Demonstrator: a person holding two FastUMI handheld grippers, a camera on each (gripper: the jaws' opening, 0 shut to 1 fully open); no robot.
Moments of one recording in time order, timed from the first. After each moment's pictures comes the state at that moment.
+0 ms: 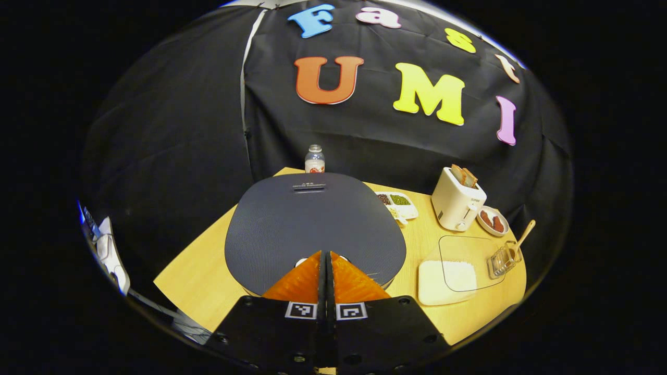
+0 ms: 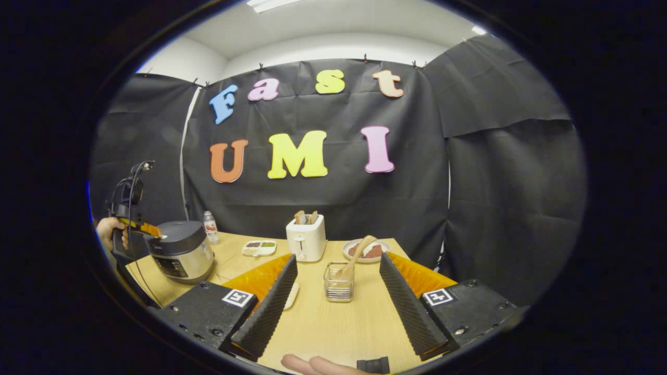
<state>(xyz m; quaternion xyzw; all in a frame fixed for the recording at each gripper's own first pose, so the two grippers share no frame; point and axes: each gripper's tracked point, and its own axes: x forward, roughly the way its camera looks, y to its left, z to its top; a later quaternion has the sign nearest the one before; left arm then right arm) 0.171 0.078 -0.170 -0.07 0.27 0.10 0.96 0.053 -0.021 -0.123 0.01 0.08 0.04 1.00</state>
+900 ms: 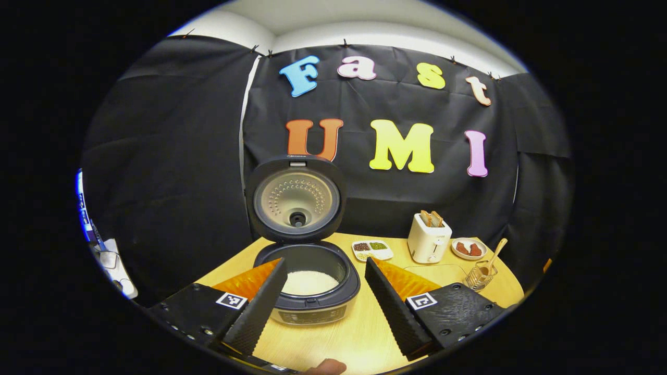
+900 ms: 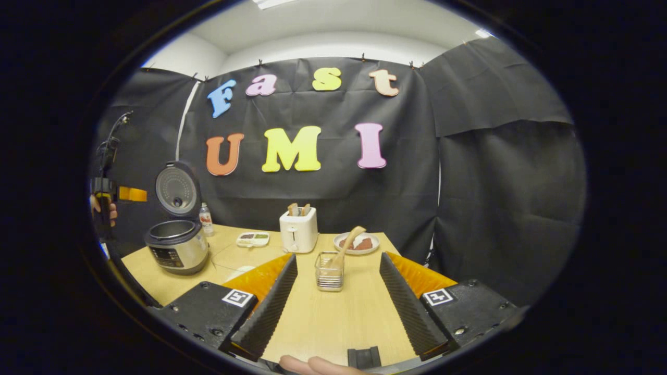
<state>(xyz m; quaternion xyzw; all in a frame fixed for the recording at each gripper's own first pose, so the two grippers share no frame) 0.101 0.039 -0.060 -0.01 0.09 0.07 0.99 0.024 -0.033 -0.135 0.00 0.09 0.02 1.00</state>
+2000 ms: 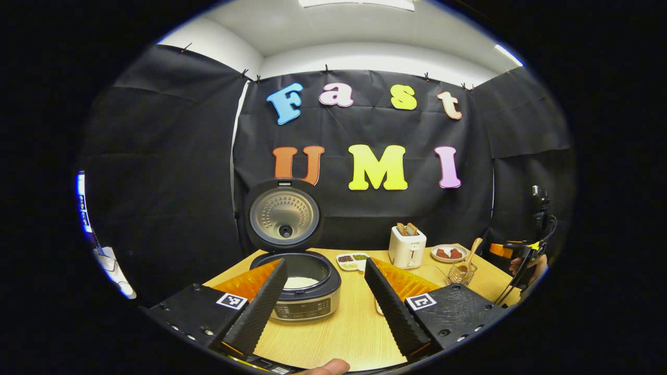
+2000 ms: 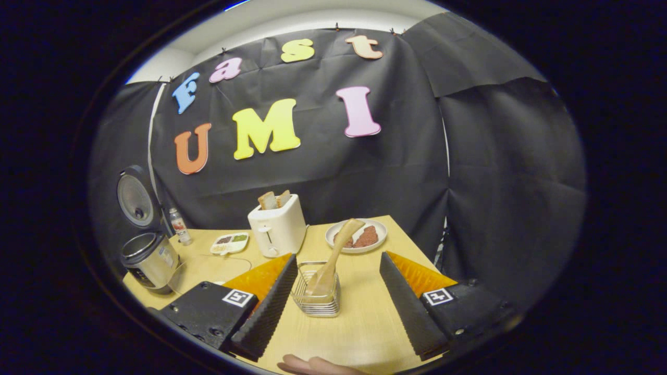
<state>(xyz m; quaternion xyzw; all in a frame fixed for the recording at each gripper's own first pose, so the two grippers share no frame) 0.037 0.005 -0.048 0.00 0.01 0.03 1.00 0.213 -0.056 -0.210 0.07 0.16 0.02 0.99</state>
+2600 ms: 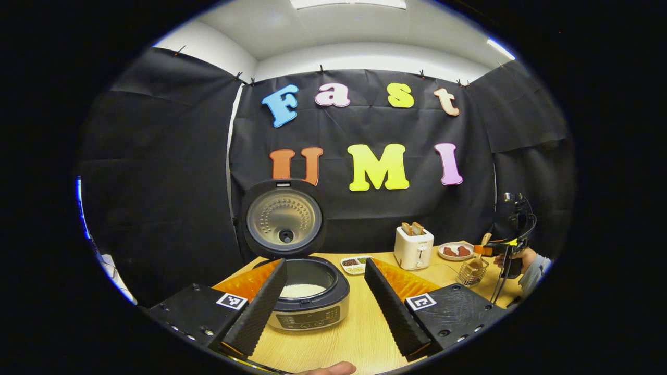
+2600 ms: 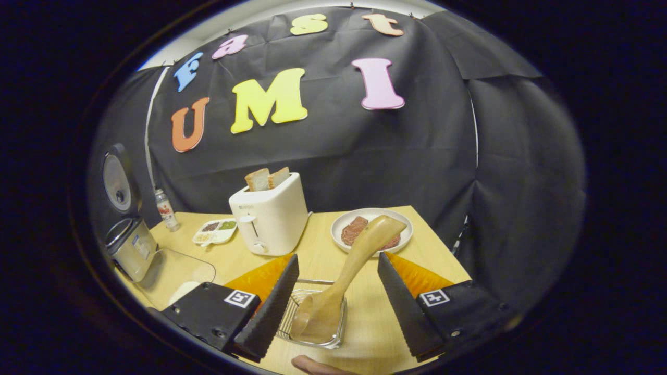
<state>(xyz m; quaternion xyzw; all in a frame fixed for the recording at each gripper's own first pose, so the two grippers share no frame) 0.074 0.014 -0.071 0.03 0.01 0.02 1.00 0.318 -0.041 -0.268 0.05 0.22 0.04 0.97</state>
